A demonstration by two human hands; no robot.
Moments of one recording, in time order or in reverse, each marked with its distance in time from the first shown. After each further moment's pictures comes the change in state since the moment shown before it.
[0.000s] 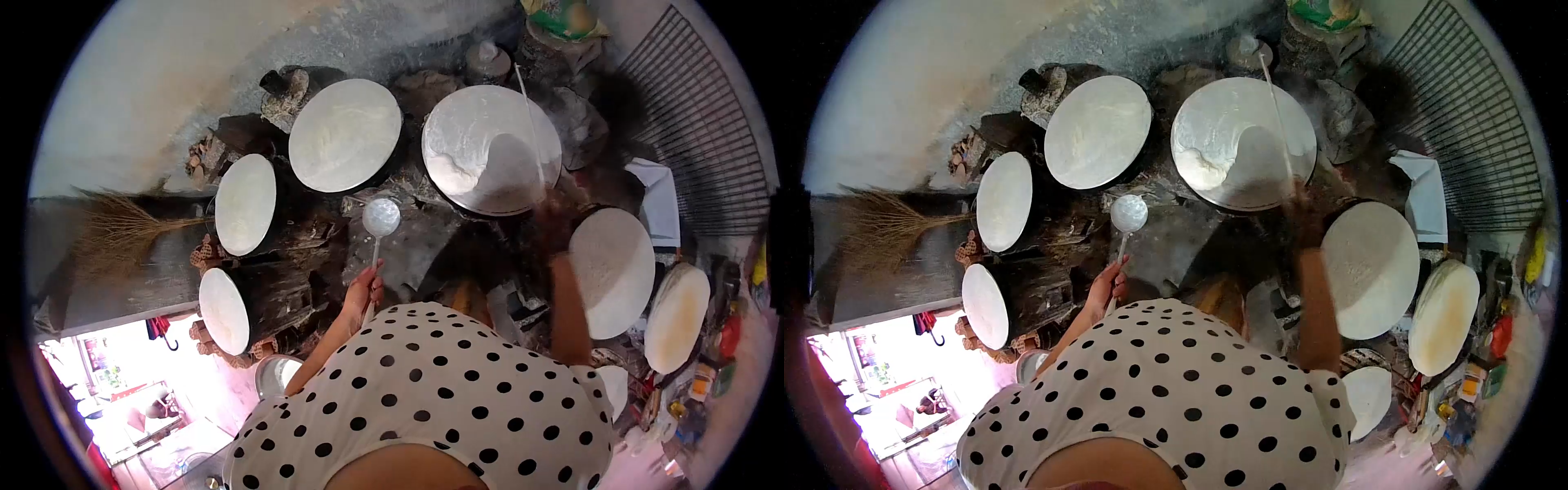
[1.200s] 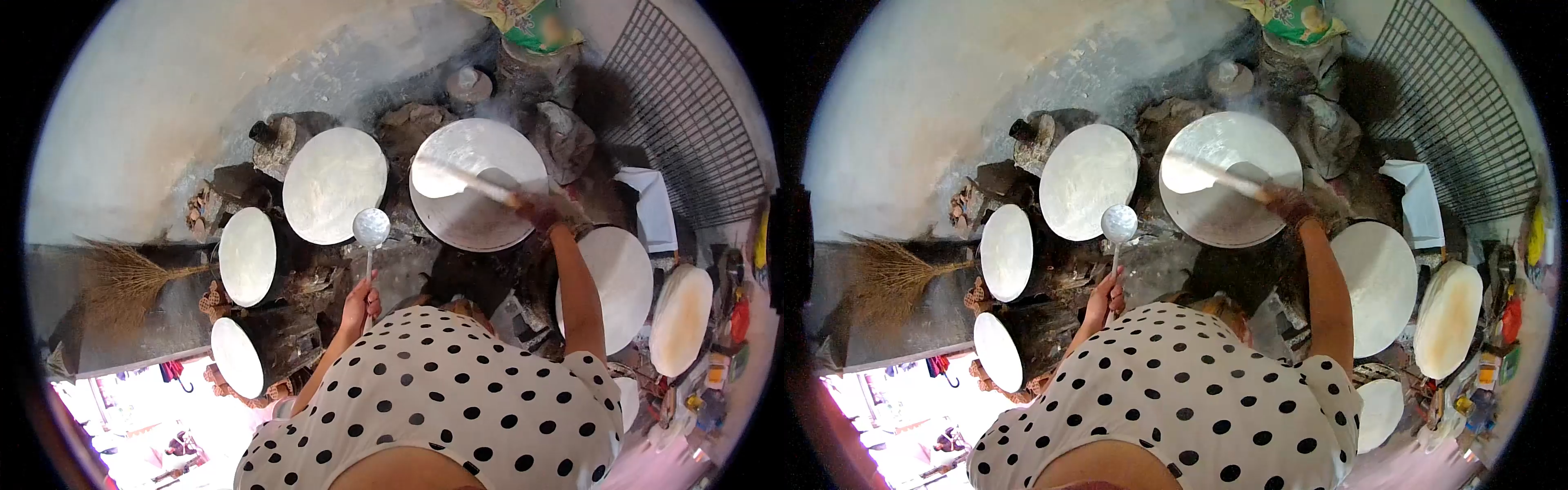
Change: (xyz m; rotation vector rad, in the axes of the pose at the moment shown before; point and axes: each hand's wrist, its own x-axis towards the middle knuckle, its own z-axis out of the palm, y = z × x) left_hand 0.039 0.057 0.039 0.167 -0.114 0.132; right_hand 0.115 0.056 -0.006 0.758 -0.597 0.184
